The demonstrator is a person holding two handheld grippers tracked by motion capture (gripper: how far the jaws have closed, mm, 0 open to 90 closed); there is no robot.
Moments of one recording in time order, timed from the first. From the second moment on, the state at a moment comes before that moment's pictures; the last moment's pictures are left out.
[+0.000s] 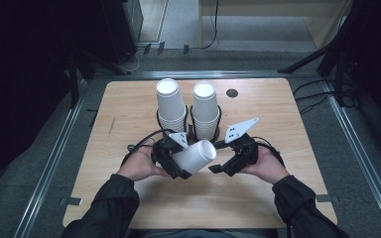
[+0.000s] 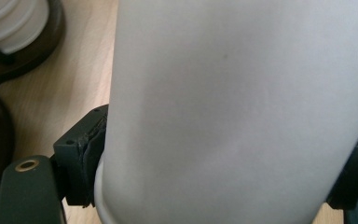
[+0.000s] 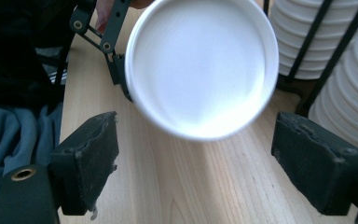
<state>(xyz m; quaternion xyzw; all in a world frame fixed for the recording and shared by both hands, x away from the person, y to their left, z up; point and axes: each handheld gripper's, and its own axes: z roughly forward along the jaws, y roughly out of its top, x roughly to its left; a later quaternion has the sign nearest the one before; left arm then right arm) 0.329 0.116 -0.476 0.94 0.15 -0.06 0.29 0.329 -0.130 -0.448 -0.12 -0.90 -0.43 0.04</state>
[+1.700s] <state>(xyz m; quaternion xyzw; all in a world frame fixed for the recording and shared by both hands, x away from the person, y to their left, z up) 0.323 0.151 -0.457 0.87 0.18 -0.04 0.46 0.338 -0.143 -0.431 -0.12 -0.87 -0.48 0.05</state>
